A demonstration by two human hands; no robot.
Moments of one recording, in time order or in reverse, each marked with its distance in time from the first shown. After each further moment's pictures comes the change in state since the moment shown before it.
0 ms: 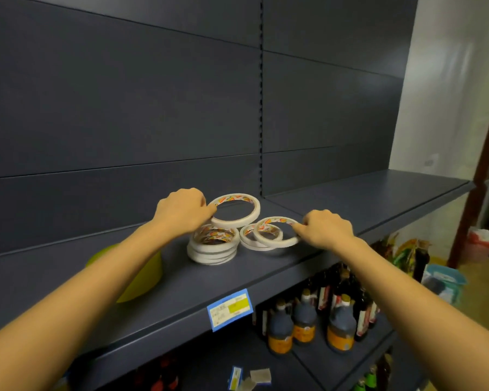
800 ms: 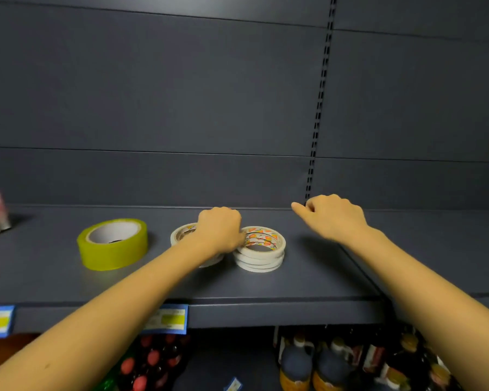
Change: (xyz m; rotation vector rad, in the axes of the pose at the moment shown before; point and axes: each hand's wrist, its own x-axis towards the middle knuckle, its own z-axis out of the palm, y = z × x) left_hand 0.037 0.085 0.078 0.419 -0.051 -0.260; right_hand 0.124 0.027 -0.006 0.097 0.056 -0.537
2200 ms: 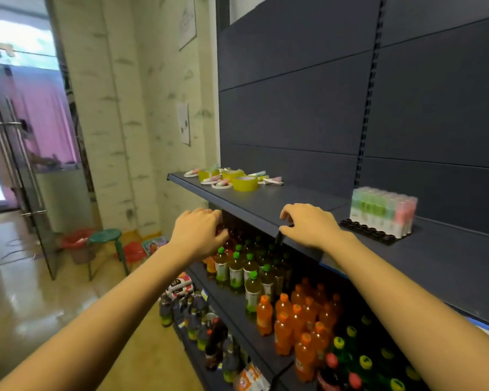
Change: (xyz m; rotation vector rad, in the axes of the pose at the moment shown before) left_hand -0.455 -0.490 -0.093 0.439 0.107 -0.812; right_hand -0.151 -0.641 0.053 0.336 -0.216 -1.138
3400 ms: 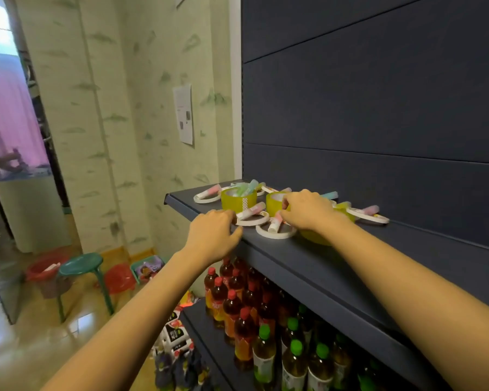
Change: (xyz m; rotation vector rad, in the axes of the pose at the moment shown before) left_hand 0.310 -0.253 0.269 -0.229 0.007 -0.037; right_hand 0.485 -0.061 0.147 -0.095 0.039 0.124
